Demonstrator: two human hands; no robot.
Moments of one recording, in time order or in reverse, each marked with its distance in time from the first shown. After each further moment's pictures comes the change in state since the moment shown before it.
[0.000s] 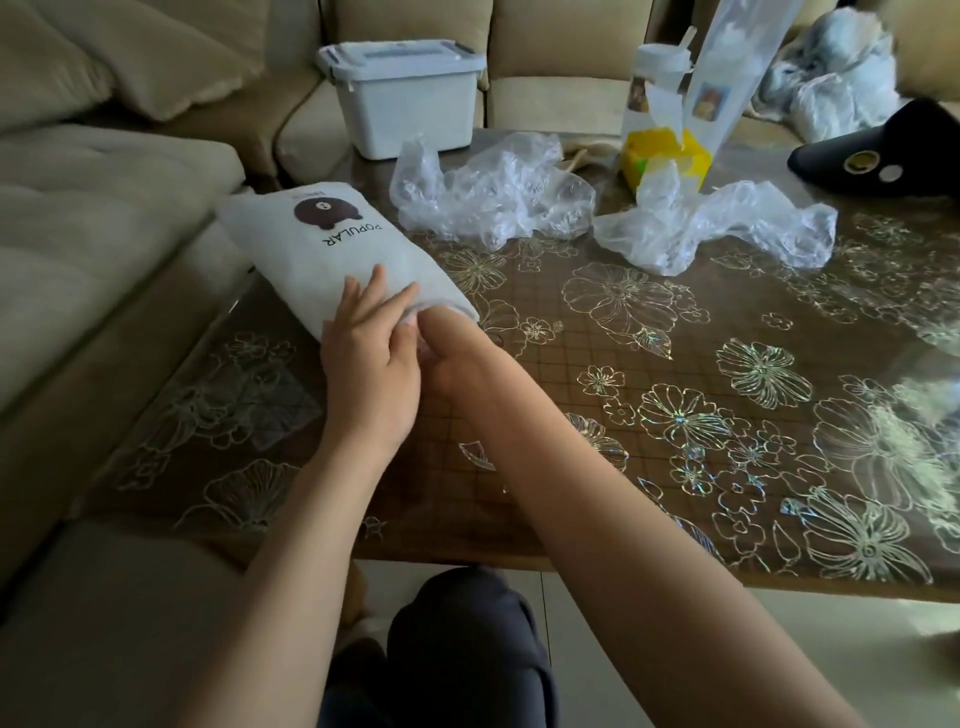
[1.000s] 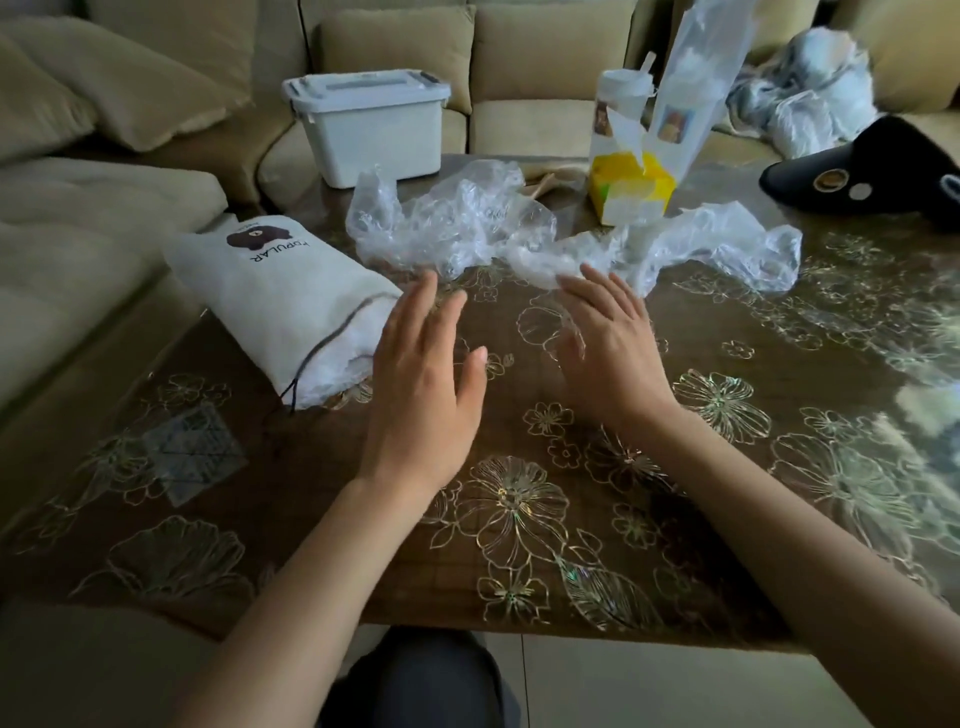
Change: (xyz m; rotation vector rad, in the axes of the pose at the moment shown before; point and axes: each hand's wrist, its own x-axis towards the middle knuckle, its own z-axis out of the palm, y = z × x) left_hand -0.005 0.044 0.064 0.209 -0.068 0.303; right_hand -0.044 -0.047 -0.181 -1.631 0.589 -1.093
